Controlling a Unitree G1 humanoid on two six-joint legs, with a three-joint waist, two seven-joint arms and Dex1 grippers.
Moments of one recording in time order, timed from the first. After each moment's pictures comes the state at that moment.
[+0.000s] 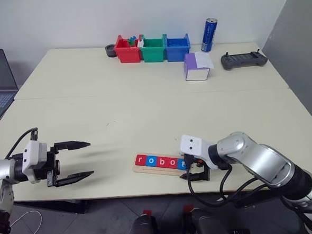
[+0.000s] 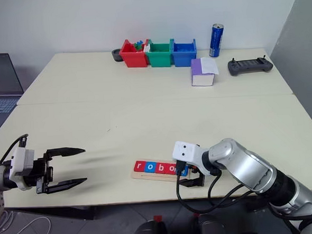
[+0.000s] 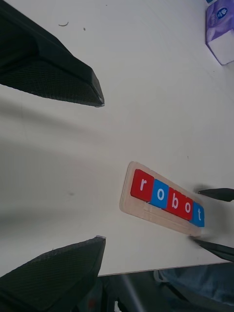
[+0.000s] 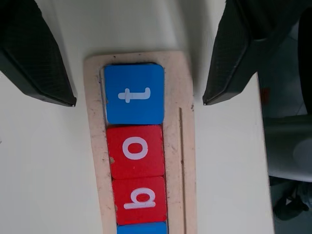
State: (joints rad) left arm -0.18 1.02 0.12 0.52 -0.66 -0.38 -1.61; right arm -0.61 -0.66 0.57 -0.56 0.23 1.14 0.85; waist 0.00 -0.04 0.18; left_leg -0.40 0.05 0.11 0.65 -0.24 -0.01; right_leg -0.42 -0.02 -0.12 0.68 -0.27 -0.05
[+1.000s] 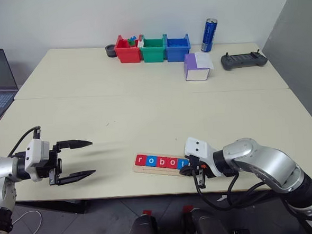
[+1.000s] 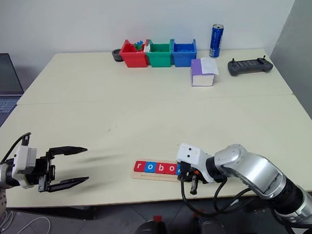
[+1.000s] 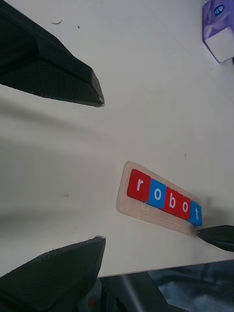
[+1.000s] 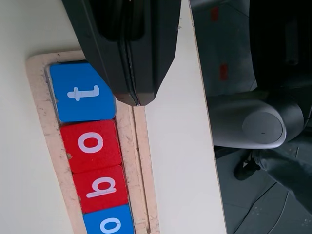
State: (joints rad) left arm -0.21 1.01 0.10 0.52 -0.66 -0.37 -1.61; right arm -0.49 -0.64 0.49 -0.54 0.38 1.12 0.80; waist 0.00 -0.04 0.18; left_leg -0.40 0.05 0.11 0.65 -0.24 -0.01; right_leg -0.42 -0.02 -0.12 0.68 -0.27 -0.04
